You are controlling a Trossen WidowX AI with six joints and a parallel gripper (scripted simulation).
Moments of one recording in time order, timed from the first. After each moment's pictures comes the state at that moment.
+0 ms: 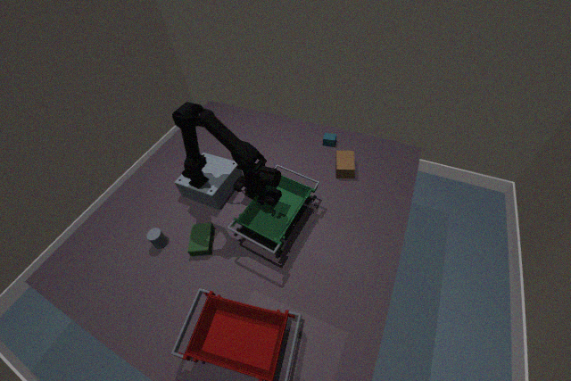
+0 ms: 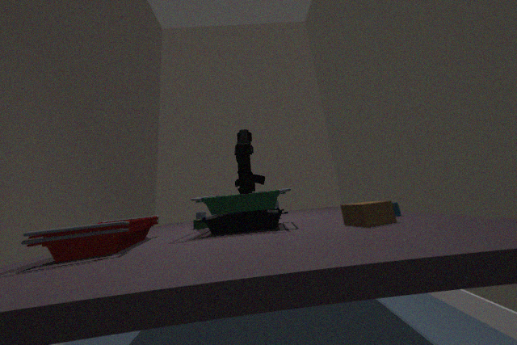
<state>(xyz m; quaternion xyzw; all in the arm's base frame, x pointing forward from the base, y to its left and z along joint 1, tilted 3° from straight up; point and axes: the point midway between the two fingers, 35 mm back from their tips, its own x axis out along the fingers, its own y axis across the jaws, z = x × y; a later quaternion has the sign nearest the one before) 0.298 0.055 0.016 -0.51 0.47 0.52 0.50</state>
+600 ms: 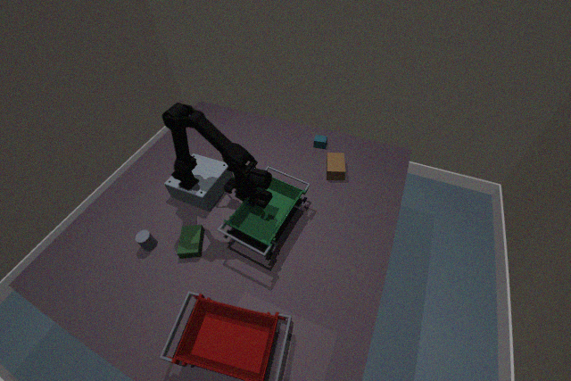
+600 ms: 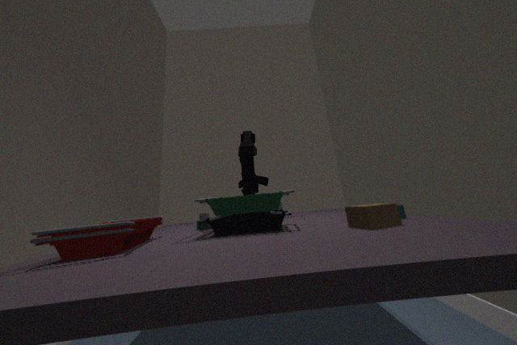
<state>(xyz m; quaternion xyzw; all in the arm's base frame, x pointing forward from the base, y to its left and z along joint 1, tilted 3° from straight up) 0.297 0.055 0.016 -0.51 0.47 0.52 0.50</state>
